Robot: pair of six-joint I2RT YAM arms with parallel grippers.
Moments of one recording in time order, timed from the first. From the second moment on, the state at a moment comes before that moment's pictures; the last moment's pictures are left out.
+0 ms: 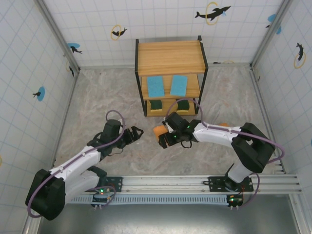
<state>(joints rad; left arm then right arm) -0.48 0.97 0.35 -0.15 0.28 -0.86 0.92 1.60 0.87 -0.36 -0.11 0.41</state>
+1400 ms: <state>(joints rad) -0.48 0.94 0.38 -0.21 0.25 -0.81 0.98 1.45 1.08 -0.59 0.03 0.46</state>
